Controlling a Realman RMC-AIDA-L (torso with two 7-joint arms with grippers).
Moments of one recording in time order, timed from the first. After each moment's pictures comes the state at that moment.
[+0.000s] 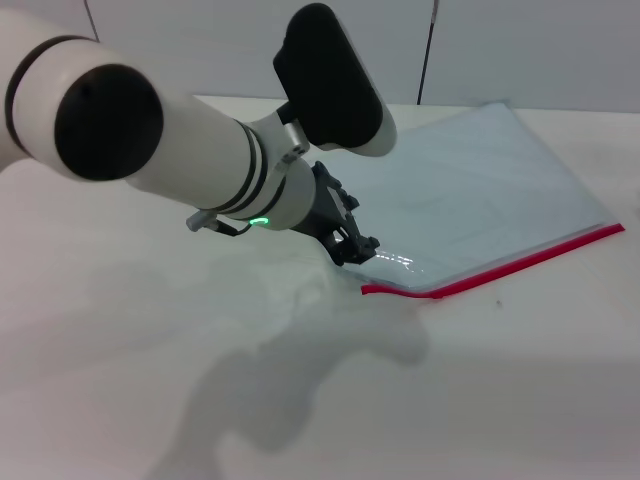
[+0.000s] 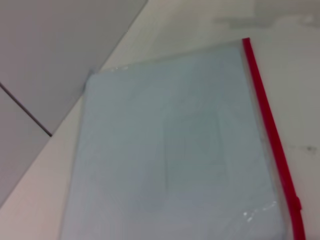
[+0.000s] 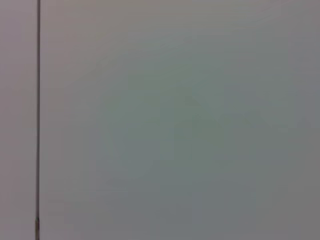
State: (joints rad) left arm -0.64 -2.03 -1.31 -1.33 2.56 -1.00 0.58; right arm 0.59 2.03 -0.77 -0.16 2.38 1.03 -2.70
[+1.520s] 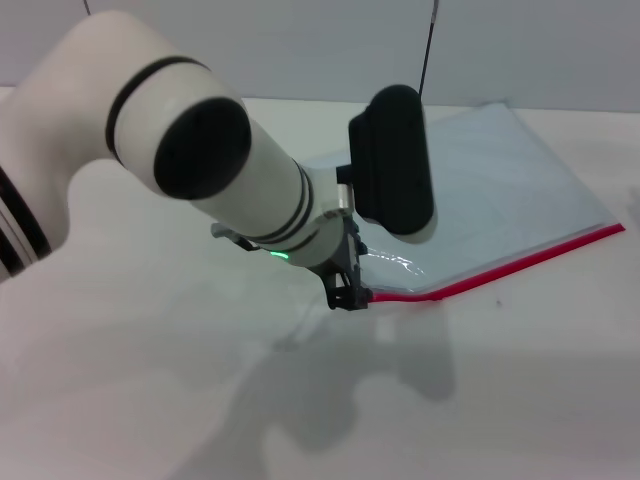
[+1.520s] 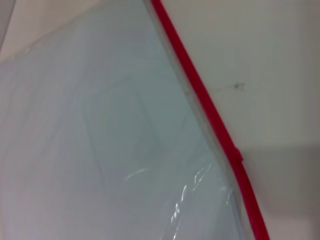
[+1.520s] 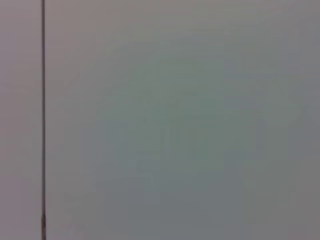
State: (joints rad) left arm -0.77 -2.03 -1.17 -1.20 2.59 -1.06 0.73; right arm 0.61 2.03 -0.77 -0.15 2.38 1.02 -2.70
